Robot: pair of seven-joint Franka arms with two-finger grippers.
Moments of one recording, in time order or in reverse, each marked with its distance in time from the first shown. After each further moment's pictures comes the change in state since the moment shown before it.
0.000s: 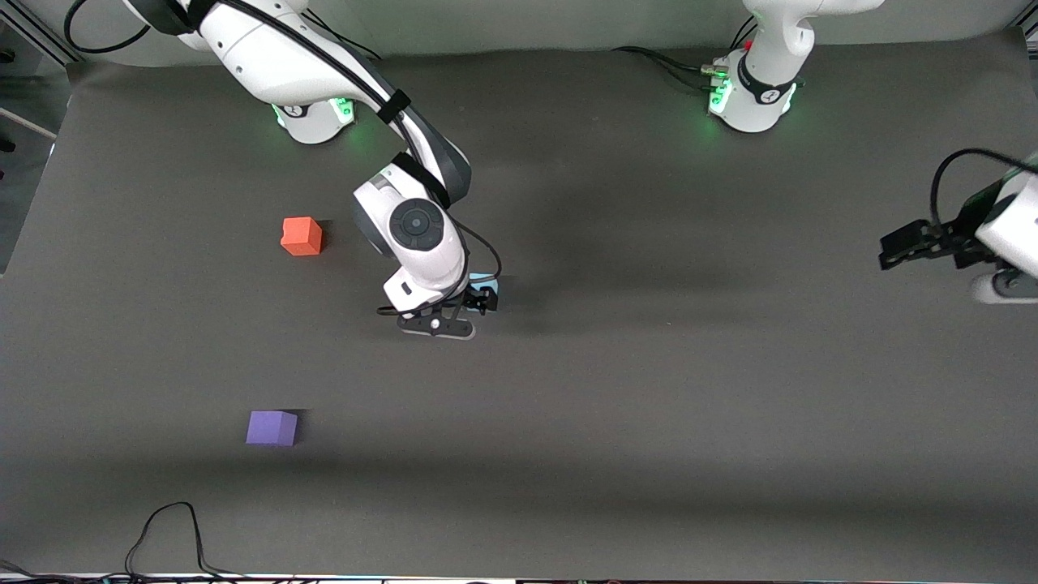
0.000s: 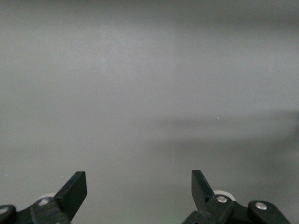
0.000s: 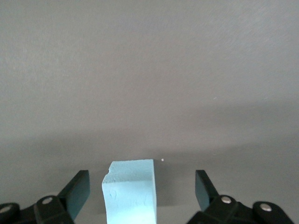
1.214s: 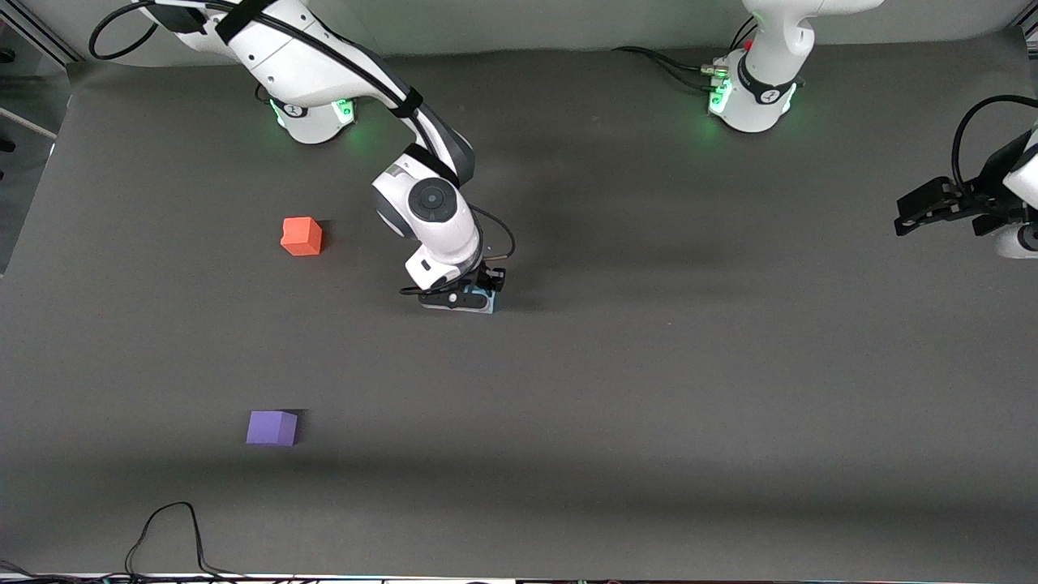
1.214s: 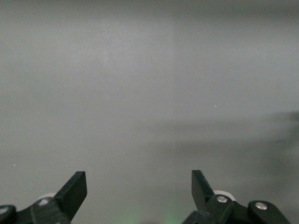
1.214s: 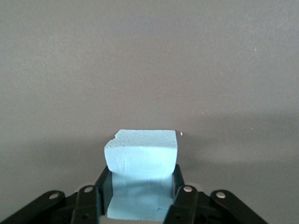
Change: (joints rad) left arm 0.009 -0.058 -0.014 -0.006 -0.001 -0.068 0.011; right arm 0.020 -0.014 0.026 -0.164 -0.043 0.194 0.074
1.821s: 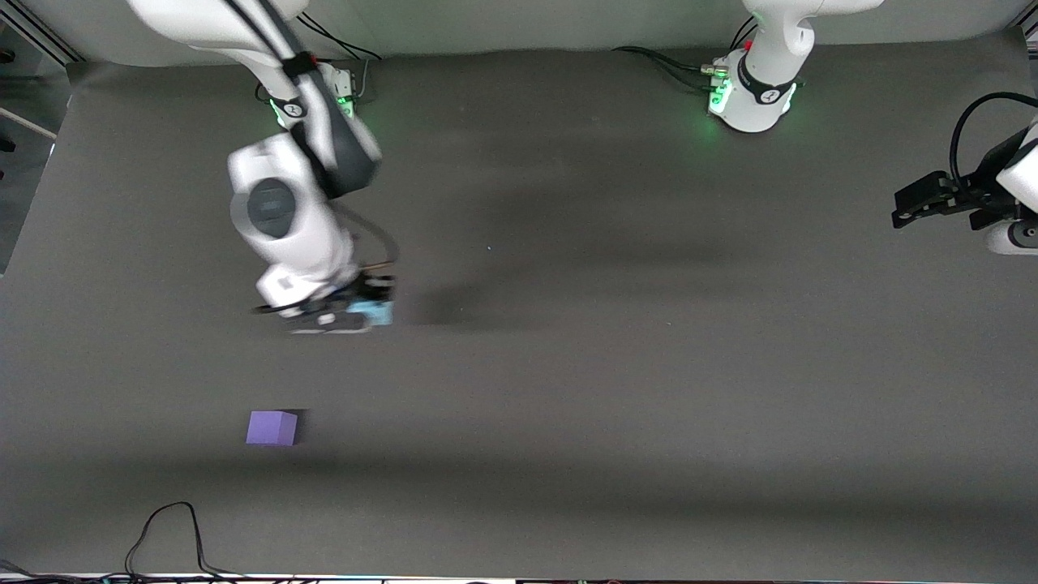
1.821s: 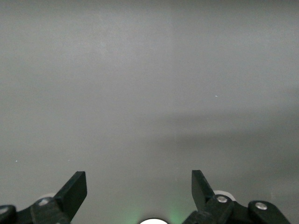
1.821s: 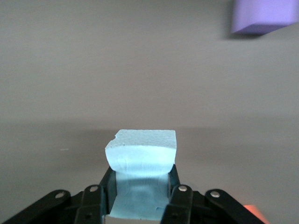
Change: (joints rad) left arm 0.000 0.000 0.000 0.000 0.001 -0.034 0.030; right arm -0.037 -0.307 -0.358 0.009 0.171 -0.403 -0.632
